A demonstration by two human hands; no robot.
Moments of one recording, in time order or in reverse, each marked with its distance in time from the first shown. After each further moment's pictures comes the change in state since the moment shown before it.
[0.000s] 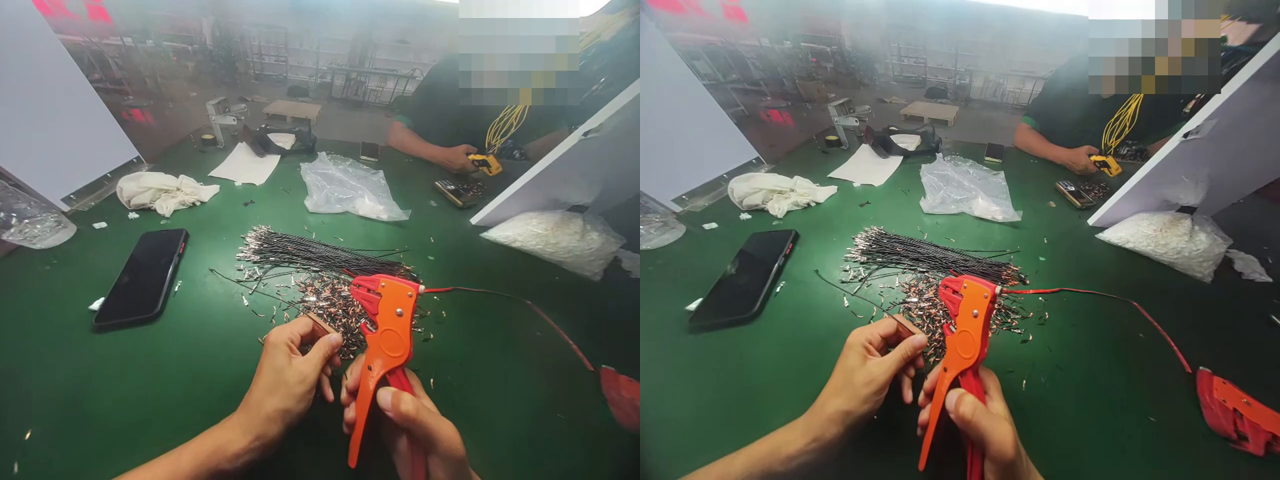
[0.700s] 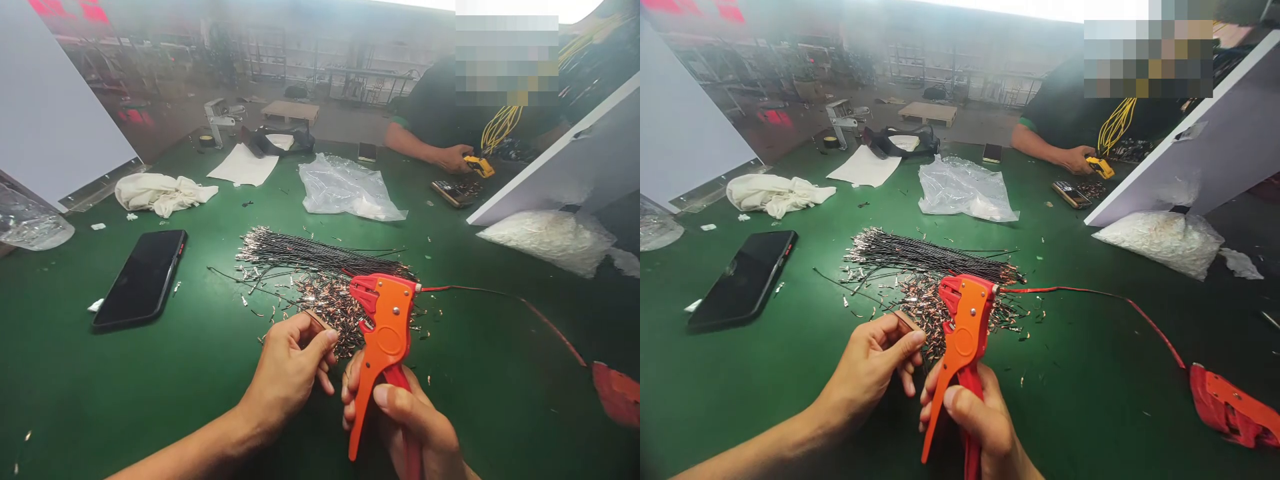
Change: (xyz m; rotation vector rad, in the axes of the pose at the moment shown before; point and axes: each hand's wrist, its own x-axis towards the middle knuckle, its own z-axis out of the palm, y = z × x) left_hand 0.007 -0.004 0.000 -0.026 0.002 0.003; right_hand 0.001 -0.002 0.001 -0.095 -0.012 -0.041
